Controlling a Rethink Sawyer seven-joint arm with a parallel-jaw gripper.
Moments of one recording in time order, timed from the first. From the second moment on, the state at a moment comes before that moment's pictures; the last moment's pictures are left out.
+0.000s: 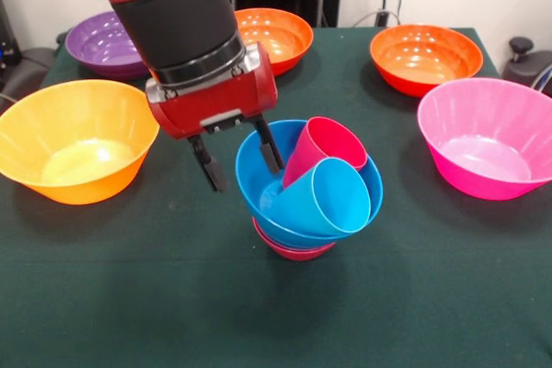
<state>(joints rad) -0.79 -0.41 0.79 1.27 -0.42 0.86 1.54</state>
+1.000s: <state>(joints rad) -0.79 -0.35 0.78 1.27 -0.44 0.81 1.54</state>
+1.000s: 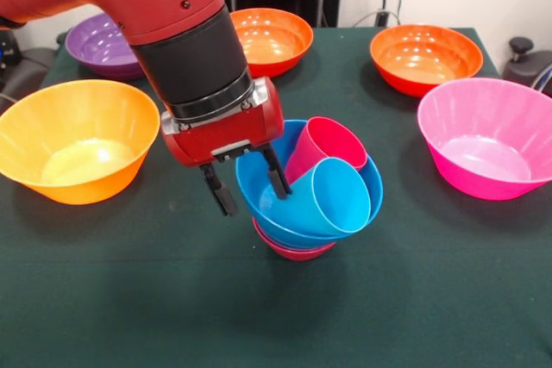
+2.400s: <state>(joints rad) -0.81 -0.45 0.78 1.26 -0.45 0.82 1.54</state>
